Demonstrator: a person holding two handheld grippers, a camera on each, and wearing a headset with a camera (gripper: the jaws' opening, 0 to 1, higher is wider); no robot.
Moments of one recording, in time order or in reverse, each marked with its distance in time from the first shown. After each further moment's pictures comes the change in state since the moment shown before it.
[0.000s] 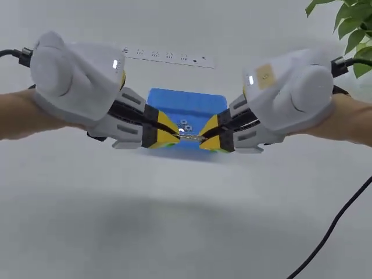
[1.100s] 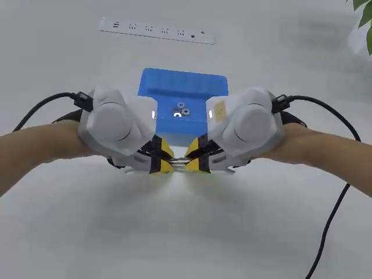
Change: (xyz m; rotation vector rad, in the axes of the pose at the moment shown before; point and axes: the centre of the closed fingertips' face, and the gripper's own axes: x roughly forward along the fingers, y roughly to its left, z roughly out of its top) left arm 0.061 -0.018 -0.090 -0.071 0.245 -0.068; right arm 0.077 0.022 -0.056 0.118 0.071 0.077
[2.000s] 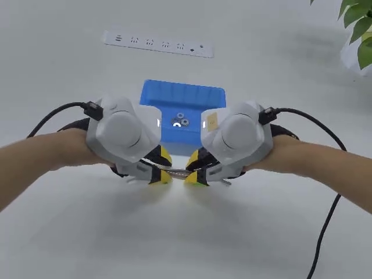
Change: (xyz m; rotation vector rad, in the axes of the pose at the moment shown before) left arm -0.003 -0.002 -0.007 -0.031 0.050 0.016; right arm 0.003 0.006 -0.007 0.111 0.048 0.002
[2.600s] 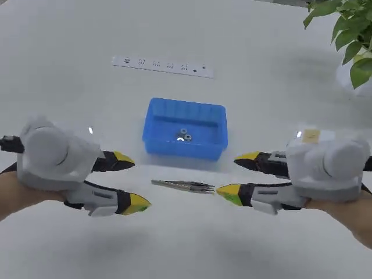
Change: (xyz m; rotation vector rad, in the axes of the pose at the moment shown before) left arm -0.090 -0.018 -0.013 -0.388 -0.218 0.263; right arm -0.117 -0.002 -0.005 0.379 -0.367 -0.375
